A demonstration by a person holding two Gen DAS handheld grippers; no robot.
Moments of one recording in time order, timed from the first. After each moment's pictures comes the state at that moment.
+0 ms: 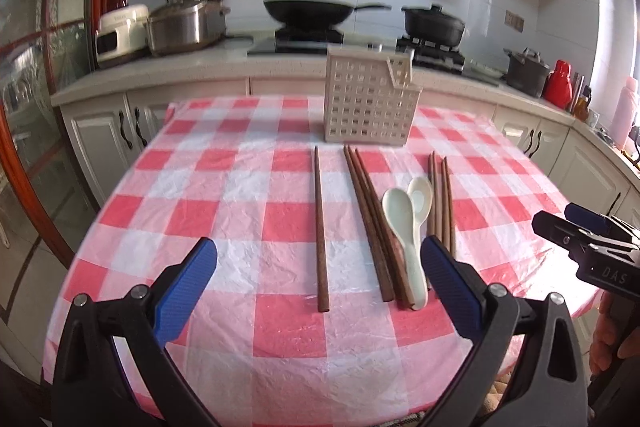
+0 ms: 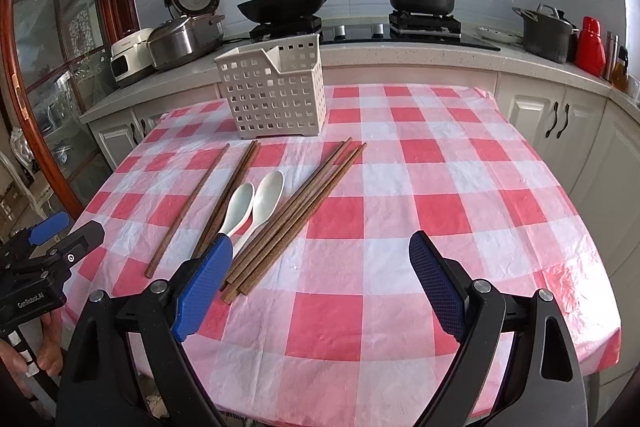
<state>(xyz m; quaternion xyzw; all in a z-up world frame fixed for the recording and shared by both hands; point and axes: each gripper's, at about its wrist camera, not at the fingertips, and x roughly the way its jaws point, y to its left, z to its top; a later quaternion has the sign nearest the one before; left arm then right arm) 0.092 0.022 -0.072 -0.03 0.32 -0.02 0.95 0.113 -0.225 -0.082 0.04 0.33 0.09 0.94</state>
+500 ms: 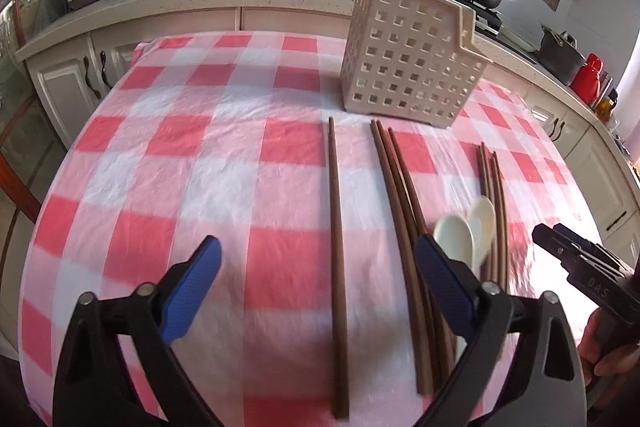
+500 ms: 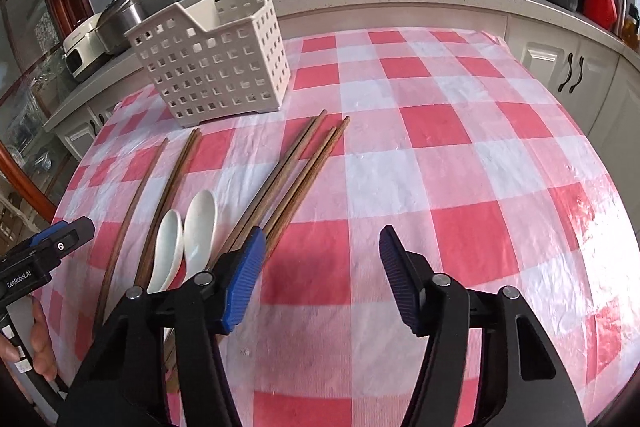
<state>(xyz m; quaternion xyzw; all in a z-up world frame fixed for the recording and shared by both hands) 0.237 0.042 -0.109 -0.06 0.42 -0.03 0.90 0.231 -0.229 -0.124 0.07 0.42 0.06 0.90</state>
